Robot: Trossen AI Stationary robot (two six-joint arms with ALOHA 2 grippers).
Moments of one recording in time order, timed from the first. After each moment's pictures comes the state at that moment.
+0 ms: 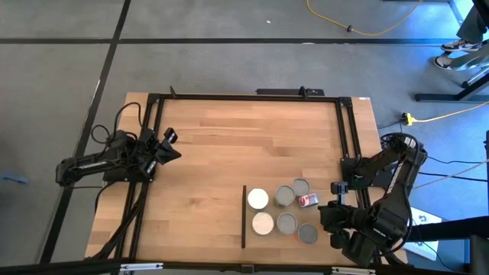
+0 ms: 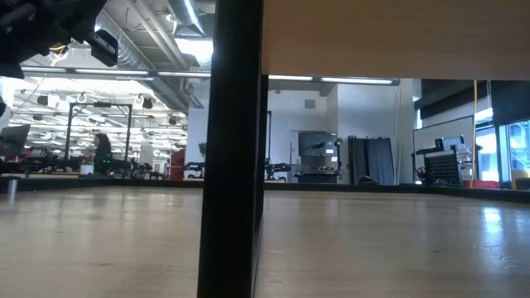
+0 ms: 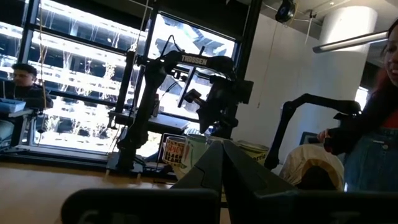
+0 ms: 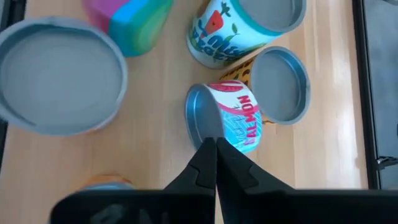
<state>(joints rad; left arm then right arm) 0.27 0.01 0.04 0.41 0.49 -0.47 1.01 1.63 1.64 -1.57 0.58 0.91</state>
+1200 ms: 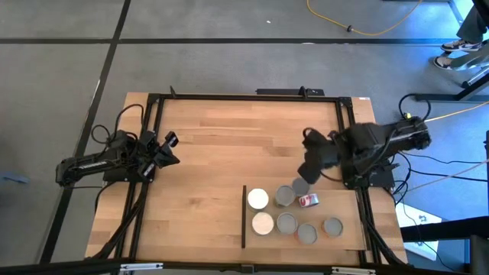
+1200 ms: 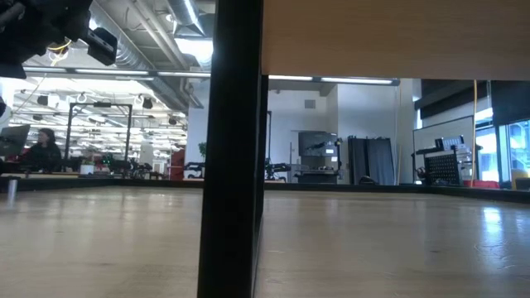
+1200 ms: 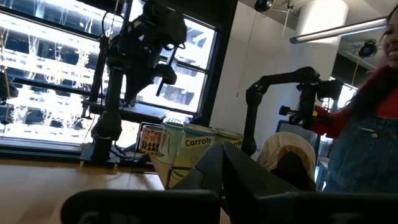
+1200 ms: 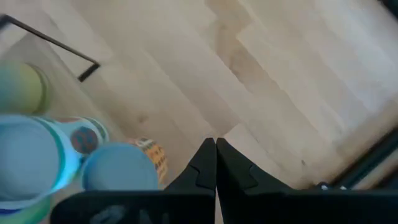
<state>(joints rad) 0.27 0.01 0.04 0.40 0.60 -0.49 0.34 1.42 1.64 -1.56 0.29 1.03</state>
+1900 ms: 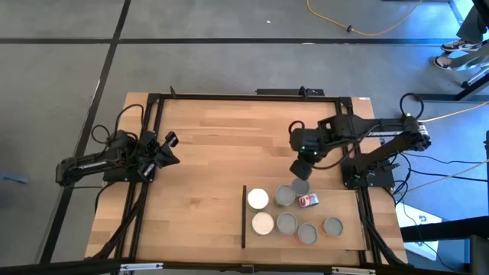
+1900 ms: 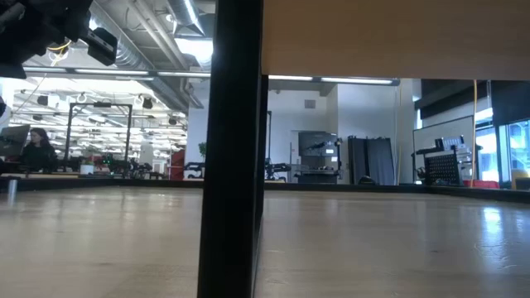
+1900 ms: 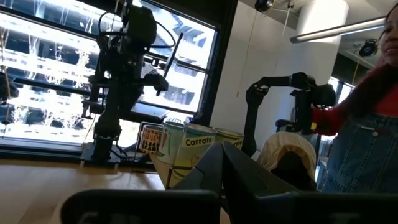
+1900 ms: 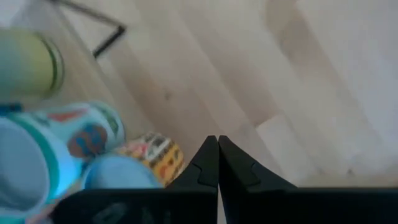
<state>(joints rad) 0.27 0.01 0.04 0.40 0.60 -0.49 0.09 1.41 1.48 -1.35 -0.04 0.72</state>
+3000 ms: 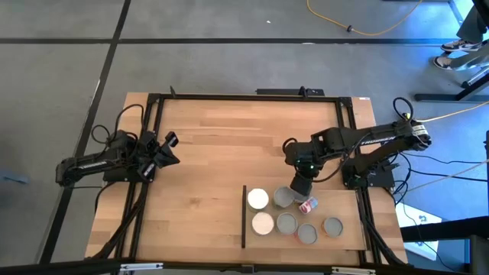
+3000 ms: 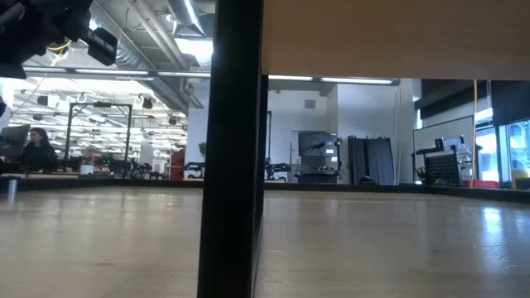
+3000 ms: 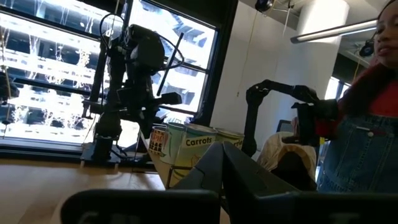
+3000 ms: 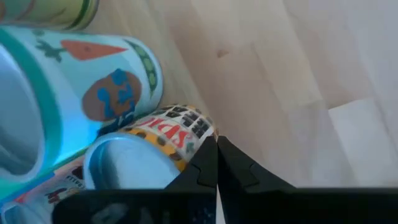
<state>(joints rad) 0.27 0.01 0.04 0.40 0.60 -0.49 0.16 1.41 1.29 -1.15 -0.28 0.70</state>
